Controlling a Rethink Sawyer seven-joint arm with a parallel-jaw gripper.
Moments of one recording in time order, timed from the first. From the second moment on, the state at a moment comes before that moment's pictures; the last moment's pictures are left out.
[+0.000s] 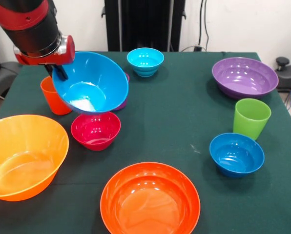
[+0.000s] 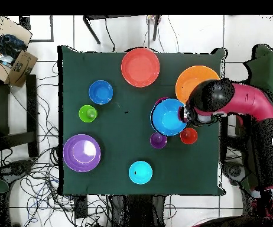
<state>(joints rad) -0.85 -0.49 0.58 1.32 -0.58 1.29 1.67</state>
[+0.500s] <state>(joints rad) -0.88 -0.50 0.58 1.42 -0.59 1.11 1.67</state>
